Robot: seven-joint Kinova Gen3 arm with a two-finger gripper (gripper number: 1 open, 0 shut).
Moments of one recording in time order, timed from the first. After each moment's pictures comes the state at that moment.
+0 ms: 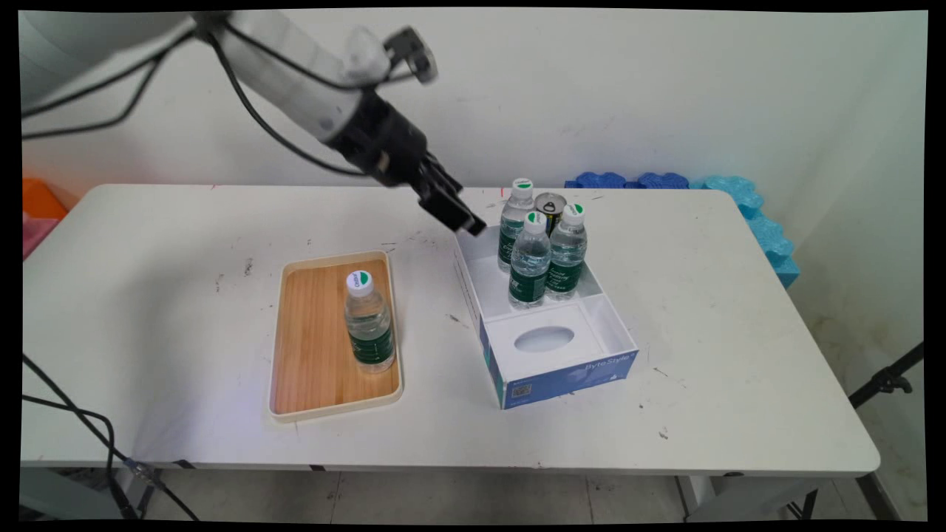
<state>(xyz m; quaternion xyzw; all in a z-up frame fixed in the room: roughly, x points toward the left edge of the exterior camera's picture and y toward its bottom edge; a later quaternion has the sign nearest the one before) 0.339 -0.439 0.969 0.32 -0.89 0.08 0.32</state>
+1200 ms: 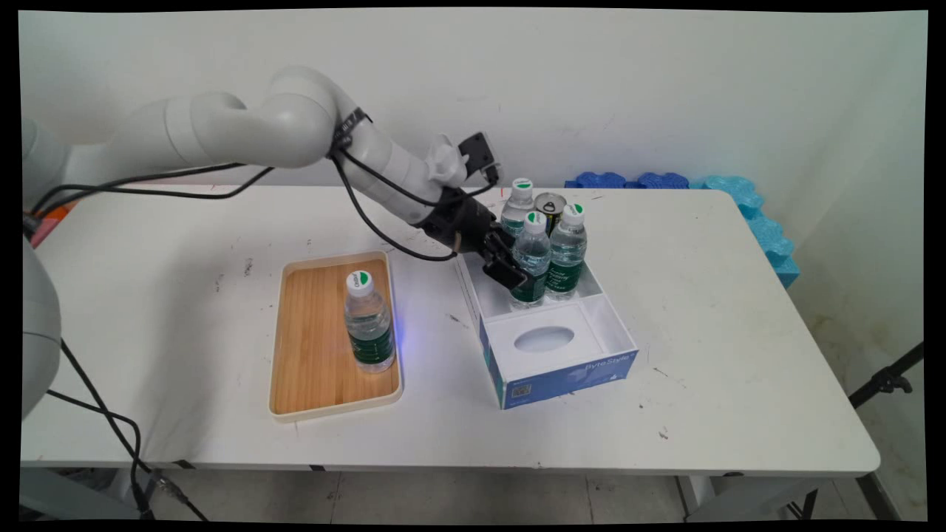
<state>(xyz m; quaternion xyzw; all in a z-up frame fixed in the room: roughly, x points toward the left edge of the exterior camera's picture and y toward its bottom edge) 0.287 -0.487 0.837 0.27 -0.89 0.10 0.34</state>
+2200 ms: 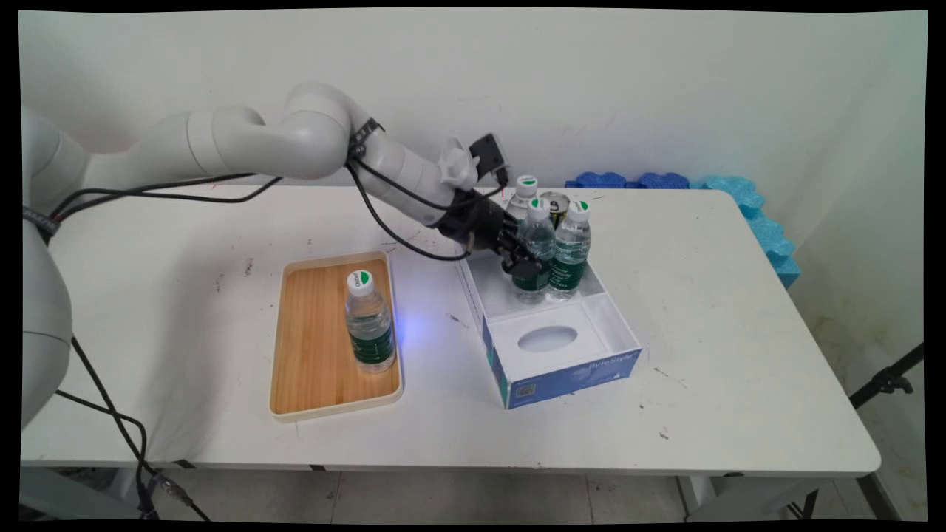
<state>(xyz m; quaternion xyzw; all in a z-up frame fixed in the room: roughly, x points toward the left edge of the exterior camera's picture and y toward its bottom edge) 0.282 -0.499 0.828 0.25 -0.89 0.12 0.37</state>
